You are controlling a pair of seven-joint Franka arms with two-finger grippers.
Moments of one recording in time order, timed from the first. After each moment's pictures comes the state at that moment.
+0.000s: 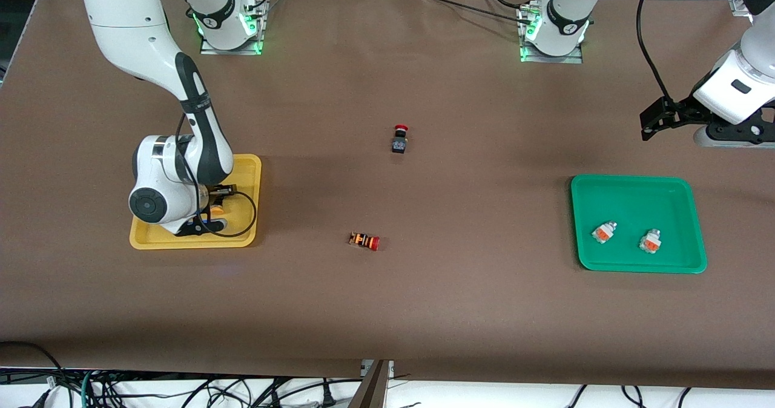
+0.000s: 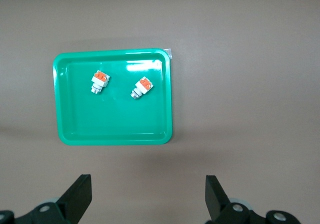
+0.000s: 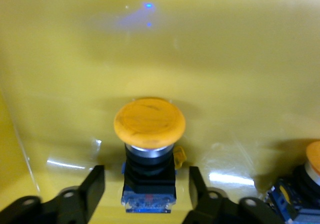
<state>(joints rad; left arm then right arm) -0.06 -0.03 0.01 -1.72 0.07 1.71 -0.02 0.39 0.68 -0.30 -1.77 0.17 2.03 -0.14</state>
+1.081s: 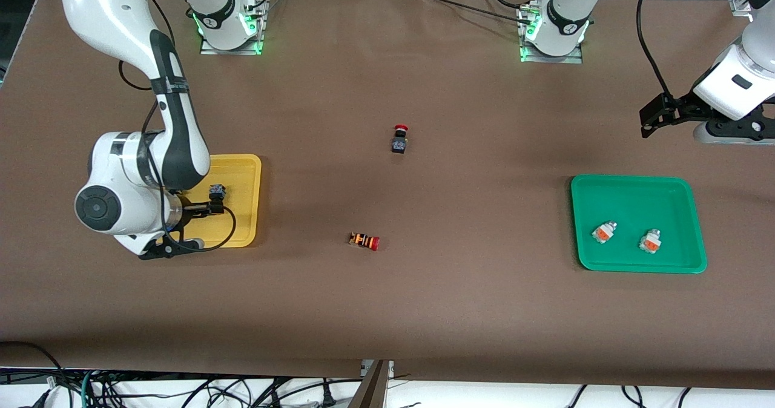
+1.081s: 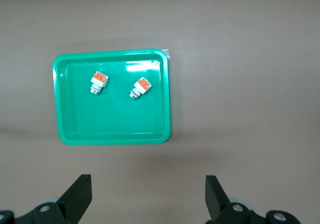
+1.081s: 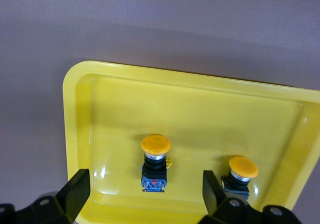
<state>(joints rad) -0.06 -0.03 0.00 -1.71 0.07 1.69 -0.02 0.38 0.63 -0.34 -1.50 0.17 1.87 -0.14</state>
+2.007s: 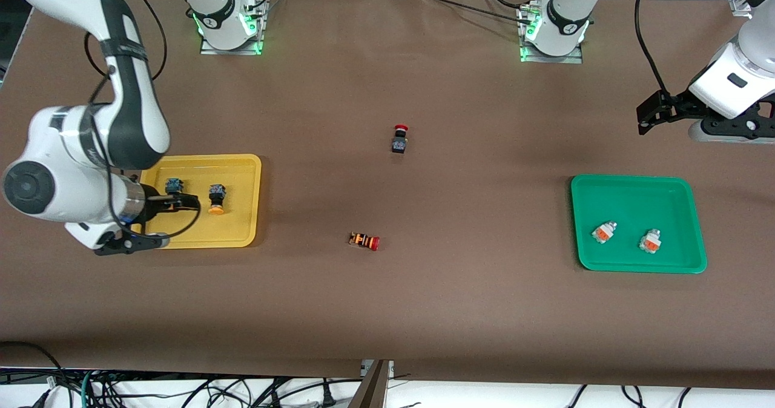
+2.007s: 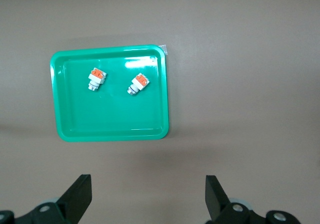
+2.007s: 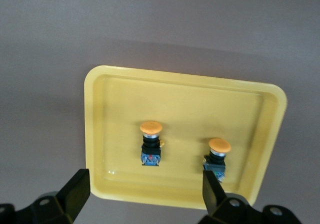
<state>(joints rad) -0.07 -0.03 0.00 -1.69 0.07 1.66 -0.02 0.17 0.48 -0.13 -1.48 0.06 1.79 -0.09</state>
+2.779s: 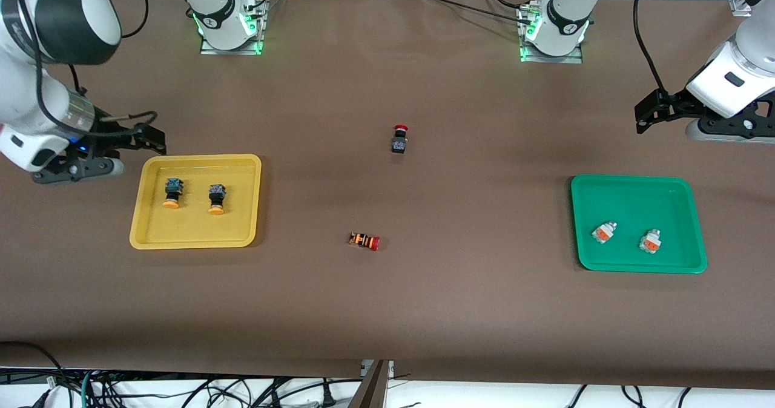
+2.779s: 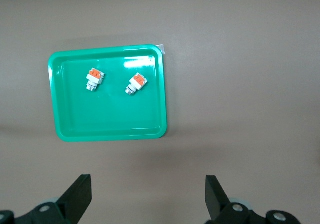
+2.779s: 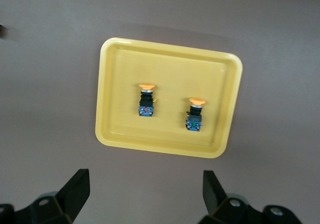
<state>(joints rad) -0.08 -0.02 0.00 -1.68 0.07 1.65 -0.02 0.07 0.06 -0.01 -1.72 -0.02 1.74 -0.09</state>
